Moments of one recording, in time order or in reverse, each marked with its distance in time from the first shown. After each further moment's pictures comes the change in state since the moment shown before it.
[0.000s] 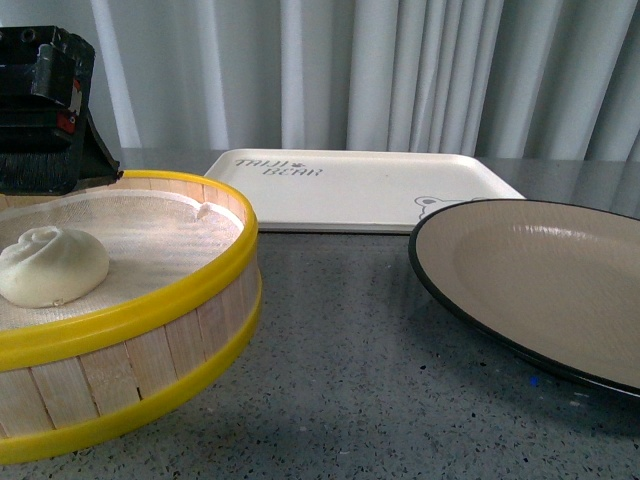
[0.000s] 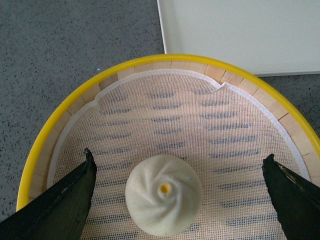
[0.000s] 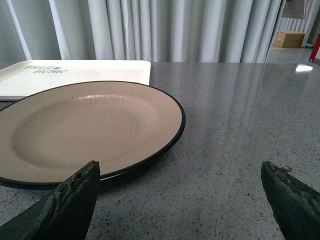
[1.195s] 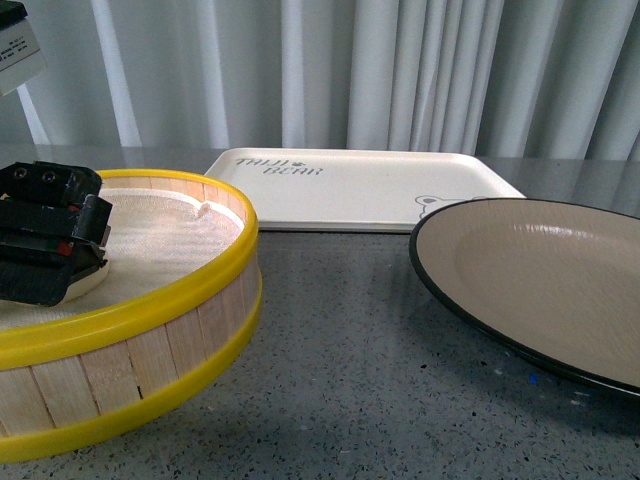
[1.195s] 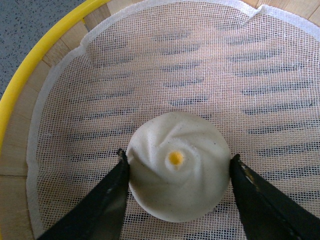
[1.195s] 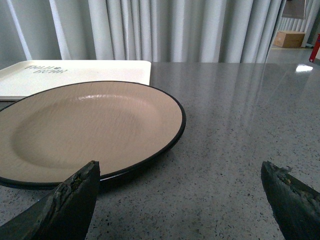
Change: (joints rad) left arm -0.027 0.084 -0.026 -0.037 -0.076 0.076; right arm 0.000 0.000 0.000 0.000 0.000 0.000
